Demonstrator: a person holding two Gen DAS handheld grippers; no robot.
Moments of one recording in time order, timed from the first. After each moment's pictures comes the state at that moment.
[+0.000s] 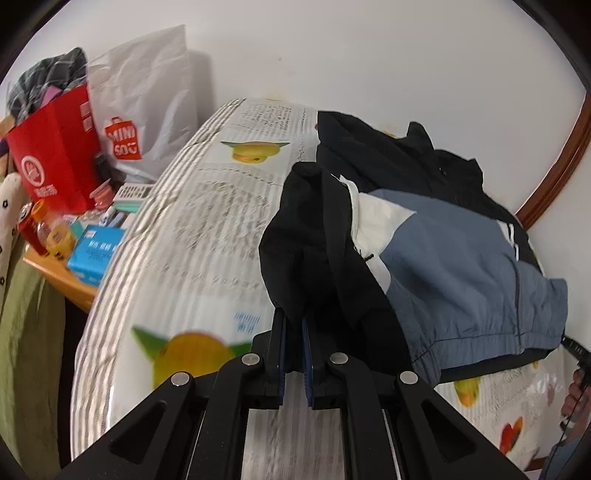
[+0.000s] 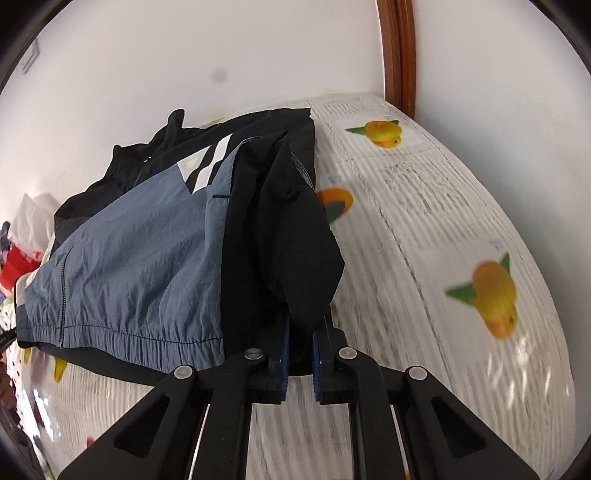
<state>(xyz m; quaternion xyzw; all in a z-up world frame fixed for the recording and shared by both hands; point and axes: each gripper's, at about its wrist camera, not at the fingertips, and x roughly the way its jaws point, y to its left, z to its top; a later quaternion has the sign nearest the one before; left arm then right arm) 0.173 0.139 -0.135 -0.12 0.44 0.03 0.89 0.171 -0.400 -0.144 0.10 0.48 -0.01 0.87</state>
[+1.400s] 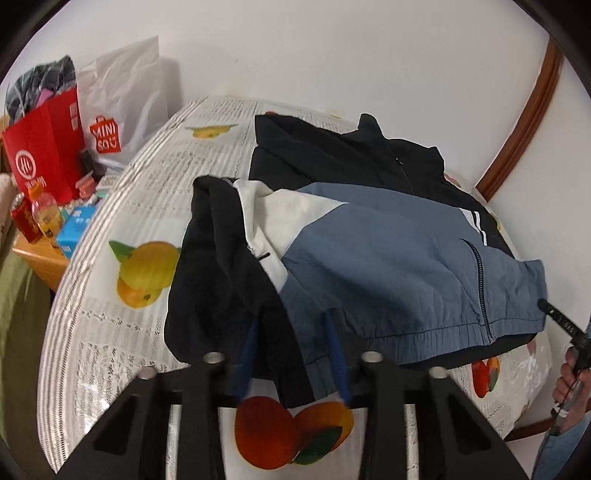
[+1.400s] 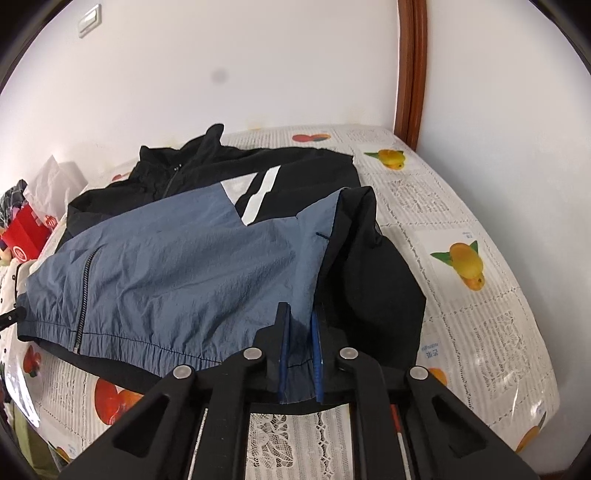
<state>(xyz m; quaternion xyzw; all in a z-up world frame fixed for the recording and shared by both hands) 0.106 0.082 -0.135 -0.11 0.43 -0.02 0.90 0.111 -0.343 -0.114 0.04 0.43 -0.01 0.90</state>
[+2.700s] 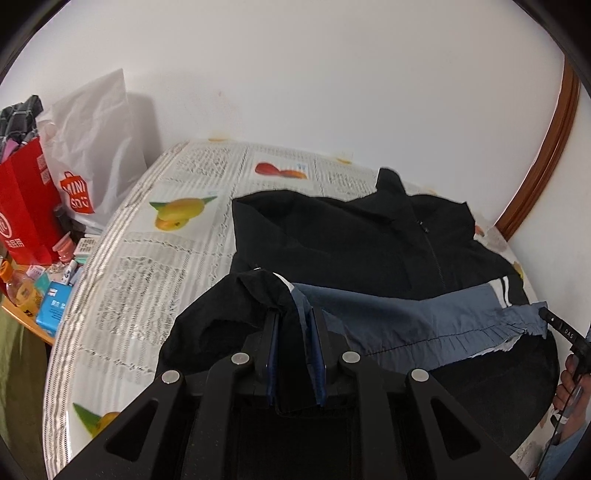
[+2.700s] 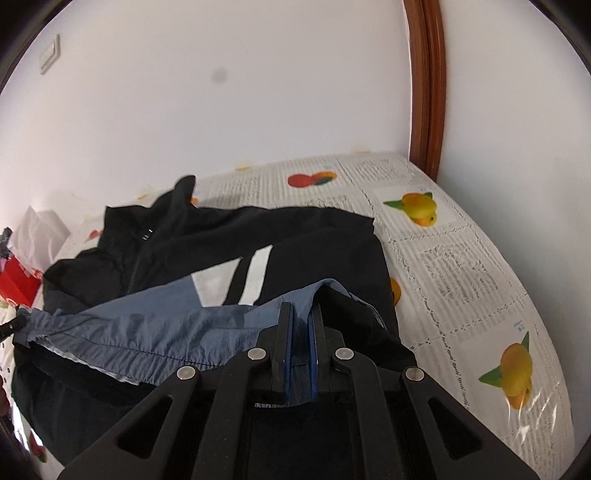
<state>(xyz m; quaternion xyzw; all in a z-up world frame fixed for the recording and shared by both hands) 0.238 0.083 -0.119 -0.10 0.40 -0.01 0.91 0.247 -0.353 -0.123 0.07 0.41 -0.02 0.91</state>
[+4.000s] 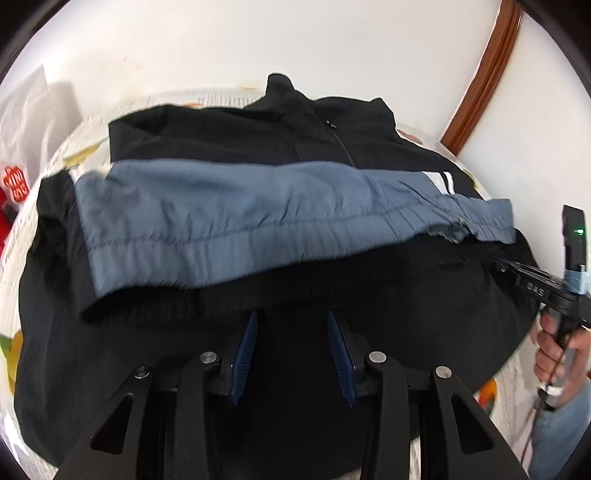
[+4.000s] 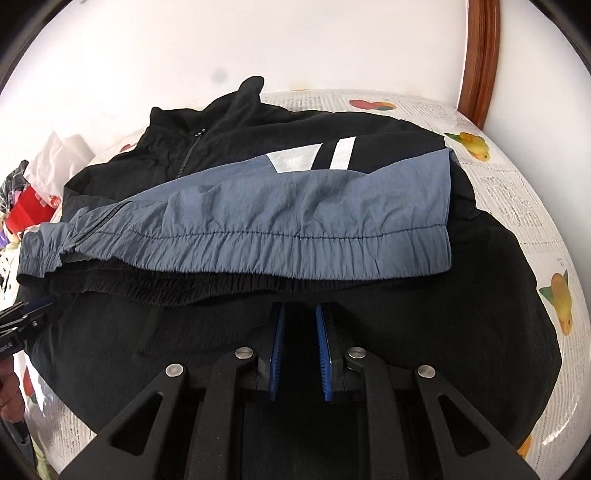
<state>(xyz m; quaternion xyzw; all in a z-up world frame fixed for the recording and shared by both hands) 0.197 -0.018 -0.158 -0.04 0.45 -0.10 0.88 0.200 -0.282 -0.162 0.04 0.49 0.04 0.87</state>
